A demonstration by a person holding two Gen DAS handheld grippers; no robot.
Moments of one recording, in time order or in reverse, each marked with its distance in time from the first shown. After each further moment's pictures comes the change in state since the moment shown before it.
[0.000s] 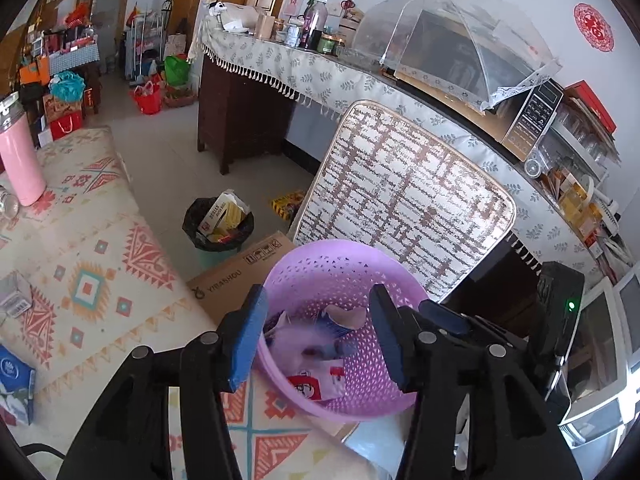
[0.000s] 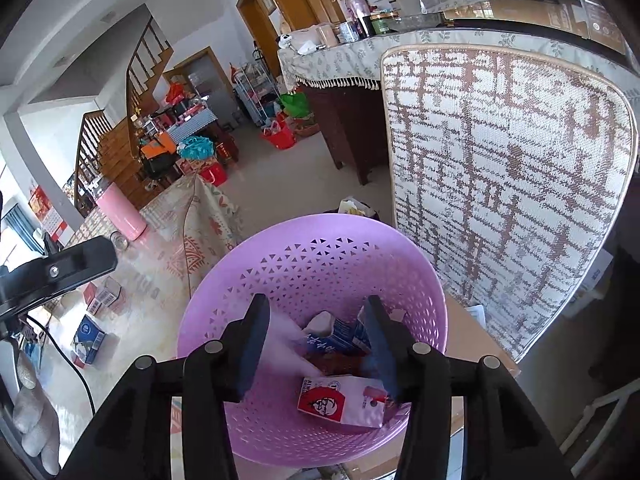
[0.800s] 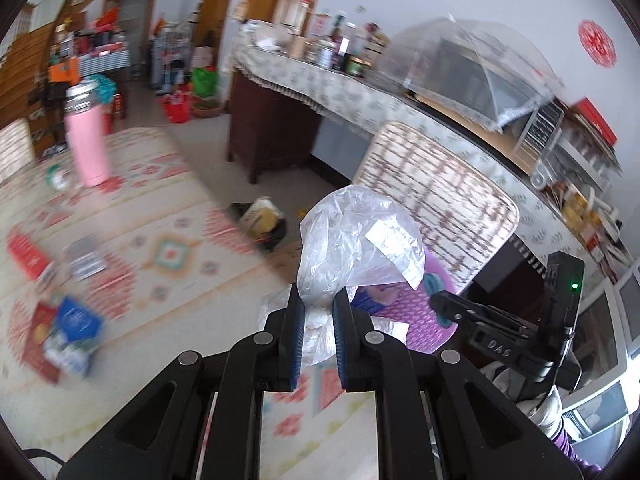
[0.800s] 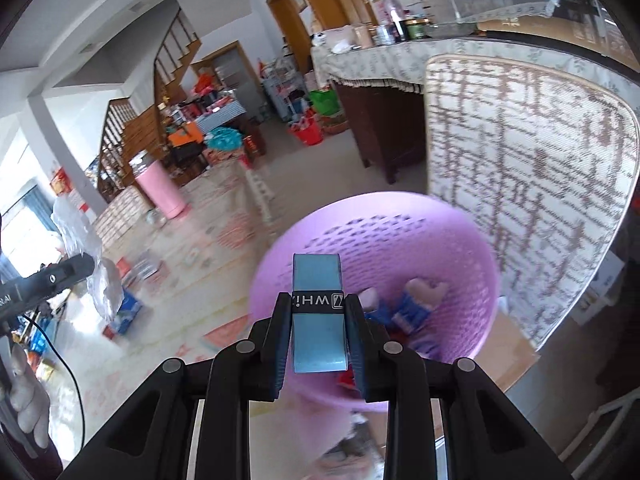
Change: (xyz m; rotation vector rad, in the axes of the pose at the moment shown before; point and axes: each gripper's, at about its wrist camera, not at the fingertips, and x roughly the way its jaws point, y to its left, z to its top) left arm -0.074 0.036 -0.032 -0.014 -0.056 0.054; right arm -0.029 0.044 -0.027 -0.059 0.006 0.061
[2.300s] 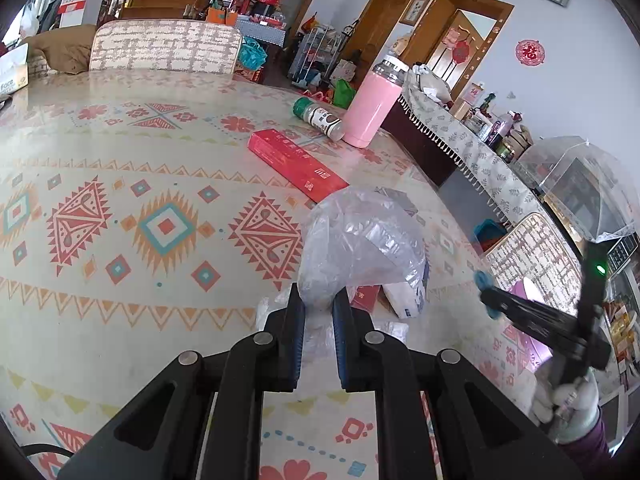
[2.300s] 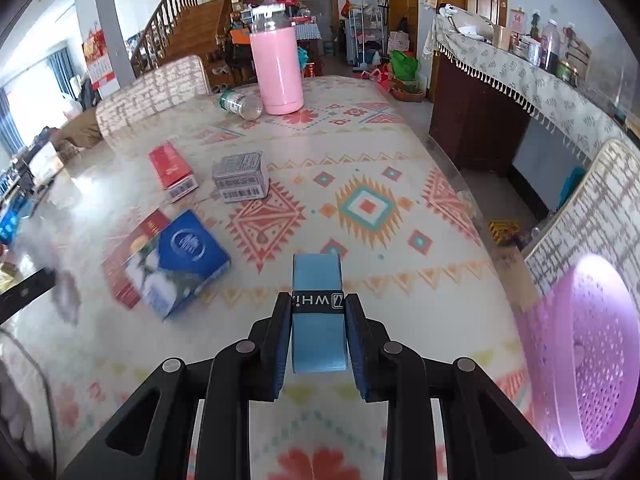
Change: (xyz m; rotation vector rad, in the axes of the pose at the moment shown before) left arm -0.129 0.294 -0.136 -0.444 -0.149 0.241; right arm 0.144 0.262 -0.035 -0.394 0.217 -0.016
